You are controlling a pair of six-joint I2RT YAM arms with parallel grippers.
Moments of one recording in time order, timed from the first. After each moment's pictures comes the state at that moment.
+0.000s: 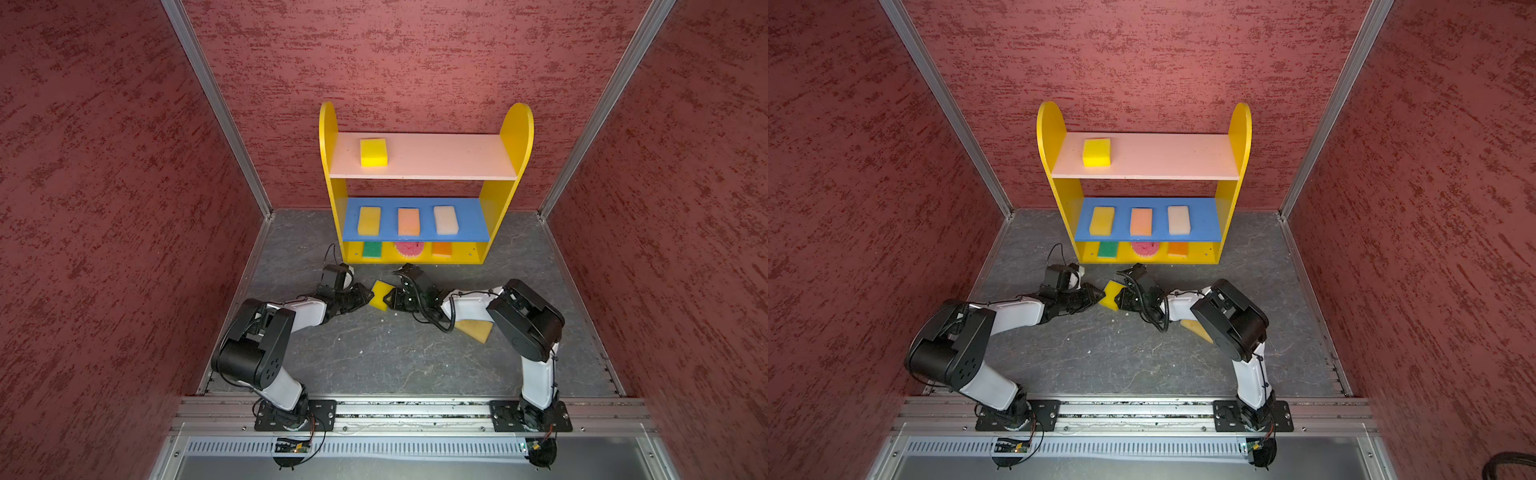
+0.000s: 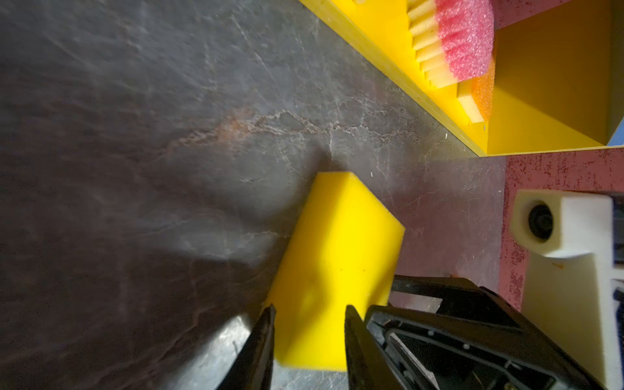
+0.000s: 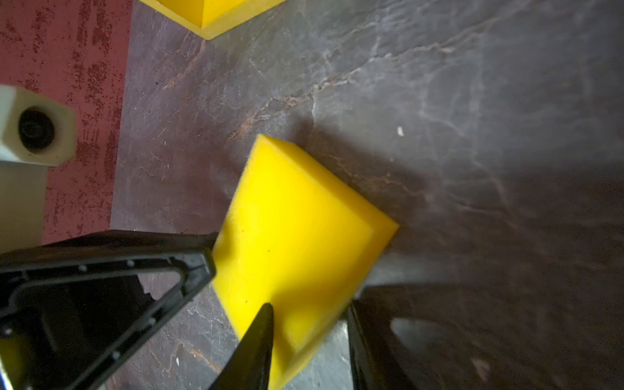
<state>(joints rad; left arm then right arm) -0.31 1.61 0.62 0.17 0.41 -0.74 0.77 1.99 1.05 0.22 -0.20 0.87</state>
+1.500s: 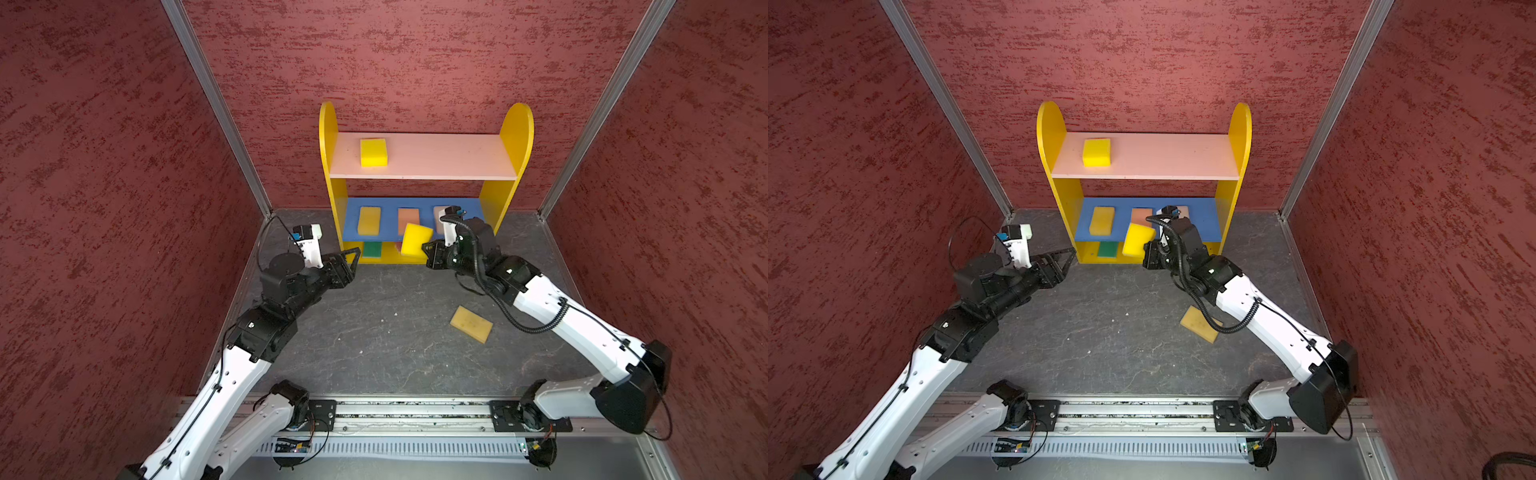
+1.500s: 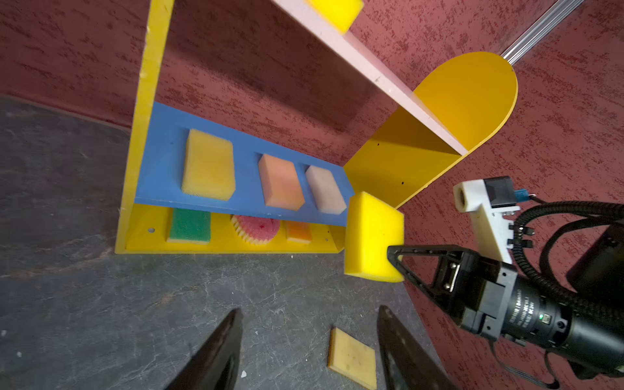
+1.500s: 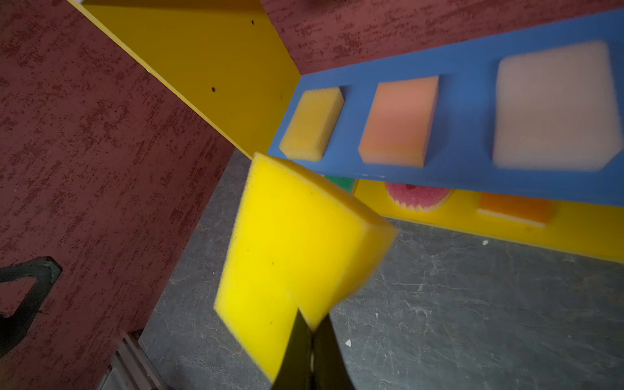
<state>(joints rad) -0.42 0.80 1.00 -0.41 0.07 -0.60 0.67 1.37 1.37 -0.46 0.00 0.54</state>
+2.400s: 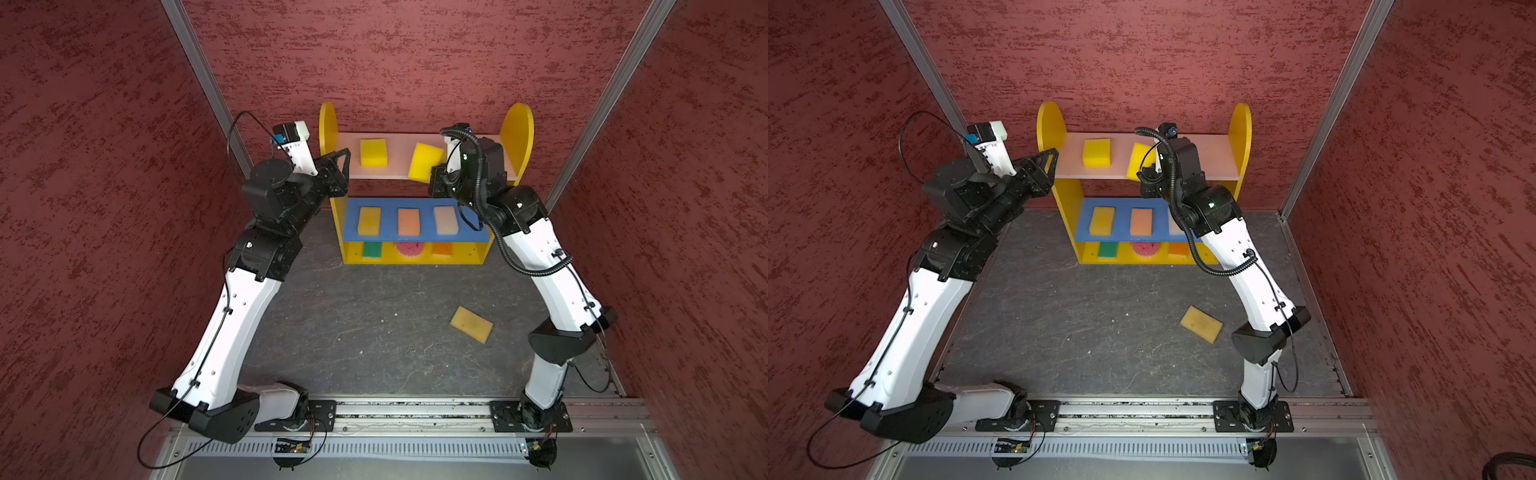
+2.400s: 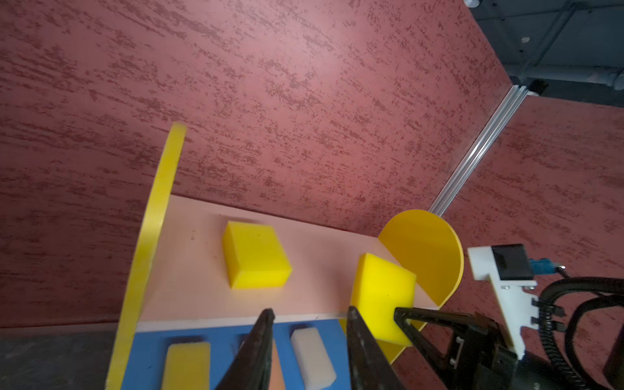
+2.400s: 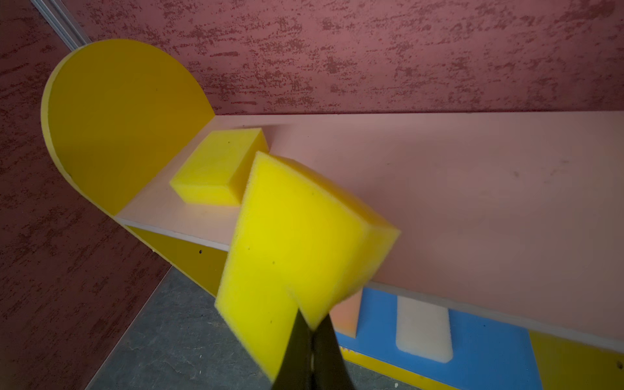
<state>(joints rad) -0.35 1.36 1.83 -0.36 0.06 -0.45 0.57 1.90 2.50 -0.90 0.19 0.28</state>
